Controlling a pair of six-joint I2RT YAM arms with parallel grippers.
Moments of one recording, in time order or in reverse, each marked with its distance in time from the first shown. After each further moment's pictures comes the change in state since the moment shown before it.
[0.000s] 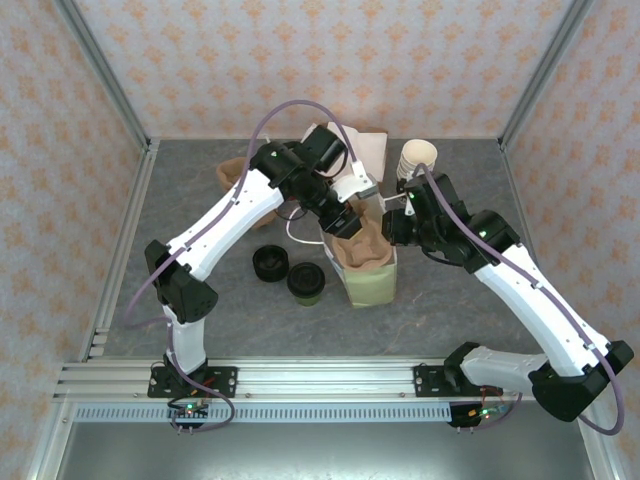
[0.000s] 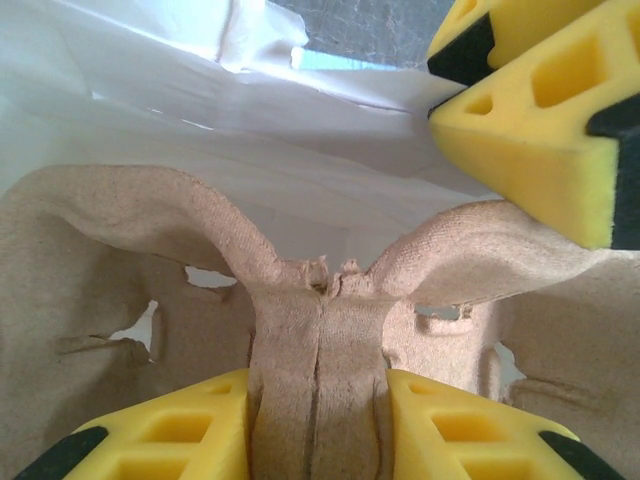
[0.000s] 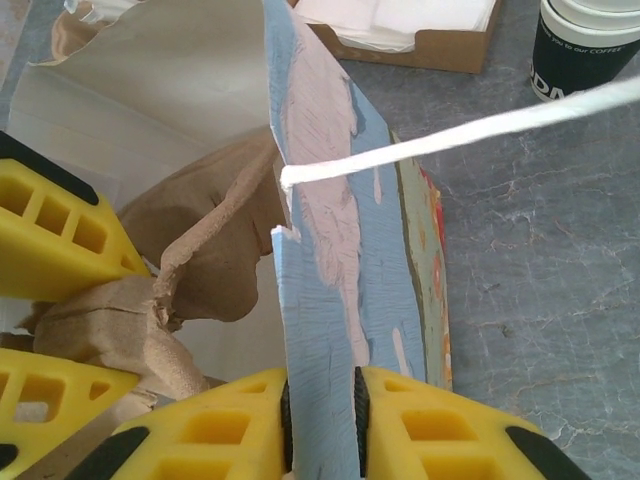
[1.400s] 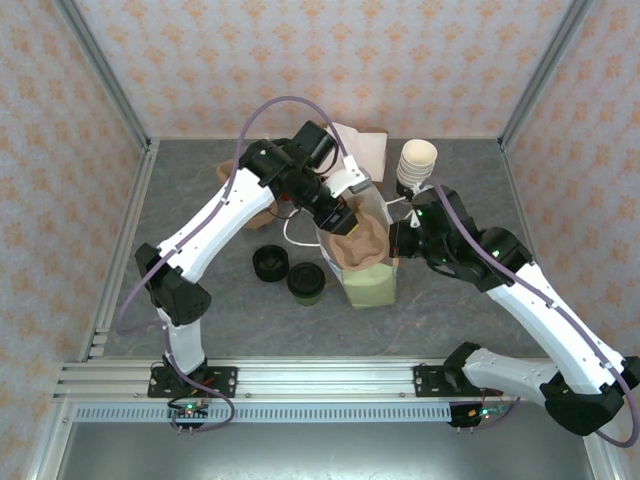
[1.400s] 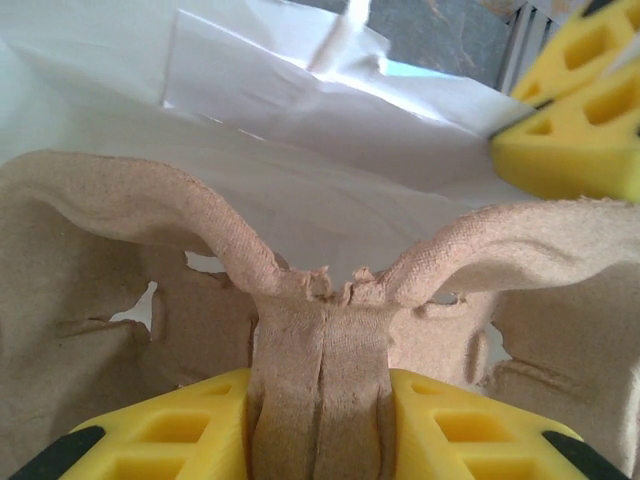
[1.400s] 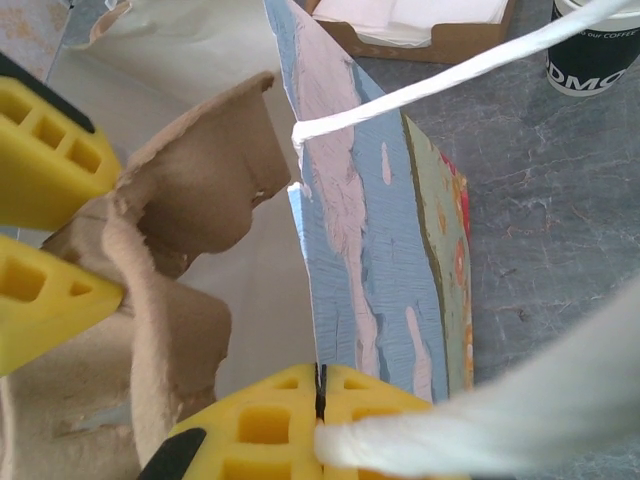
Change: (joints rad) left arm 0.032 -0.033 -0.033 0.020 0.046 -0.050; right arm 0.056 -0.105 -0.068 0.008 0.023 0.055
